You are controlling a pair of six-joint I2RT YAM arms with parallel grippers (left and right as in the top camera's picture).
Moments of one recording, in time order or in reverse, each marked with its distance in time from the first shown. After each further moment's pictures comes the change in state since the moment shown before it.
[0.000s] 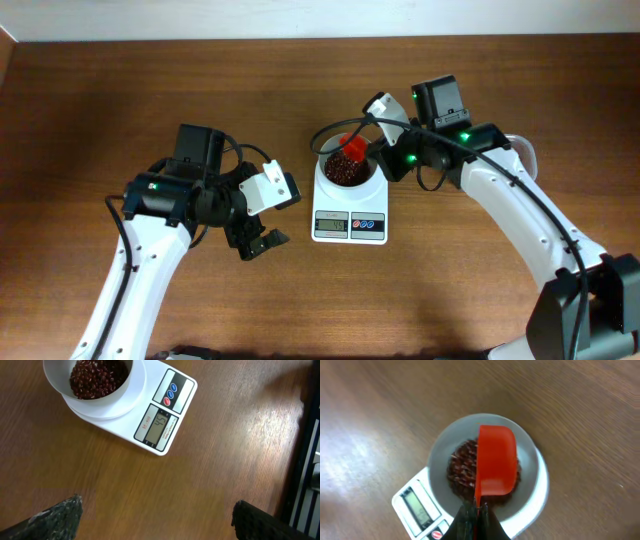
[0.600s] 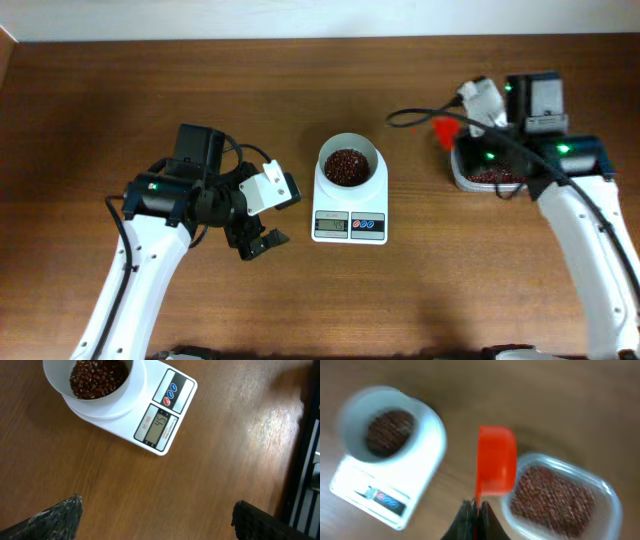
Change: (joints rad) left arm 0.000 0.000 0.000 -0.001 0.000 0.000; right arm -0.252 -0.241 0.034 -0.272 0.244 0.057
